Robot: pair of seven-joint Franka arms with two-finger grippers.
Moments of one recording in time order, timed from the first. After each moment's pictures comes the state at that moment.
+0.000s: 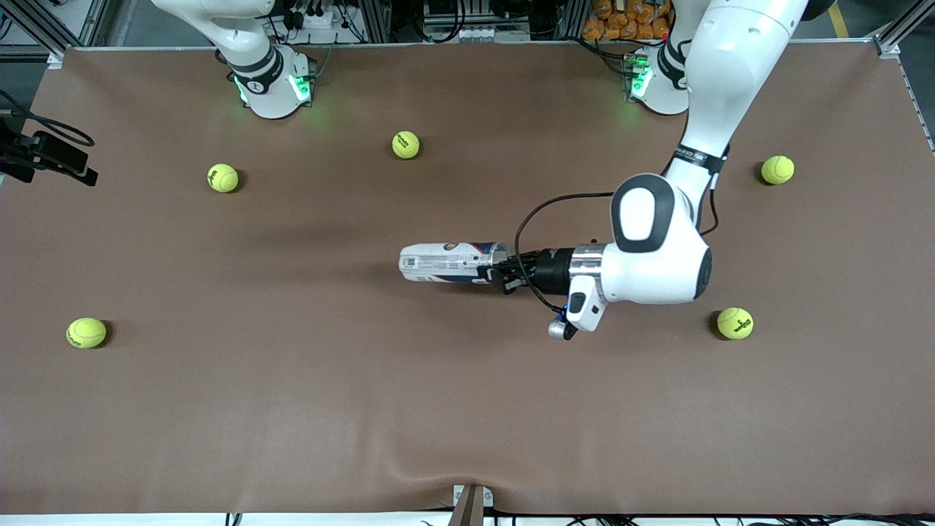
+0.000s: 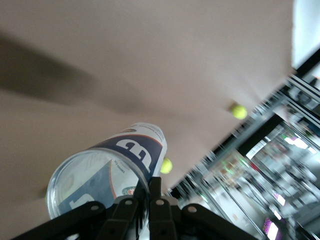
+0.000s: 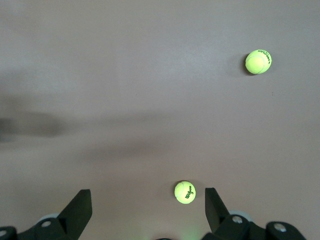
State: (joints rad) left arm -0.37 0.60 -0.13 -1.45 -0.97 2.04 -0.58; right arm -0.07 -0.03 -0.01 -1.55 0.02 1.47 0.00
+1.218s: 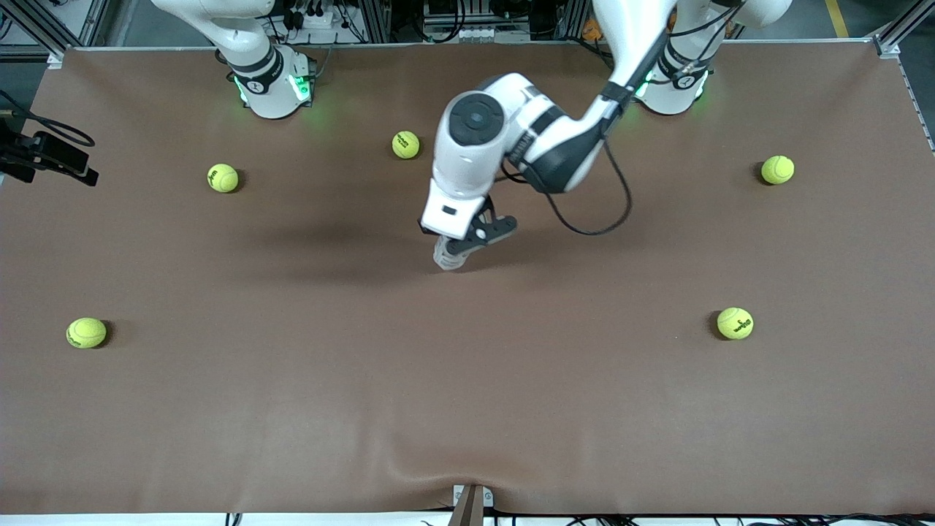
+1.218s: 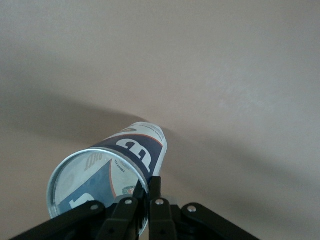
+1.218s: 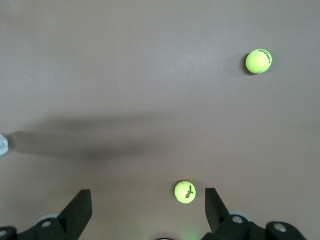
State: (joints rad) left arm -0.77 0.61 -0.10 -1.32 -0.04 2.01 -1.26; right arm -0.07 -0.03 -0.01 -1.55 0.02 1.46 0.00
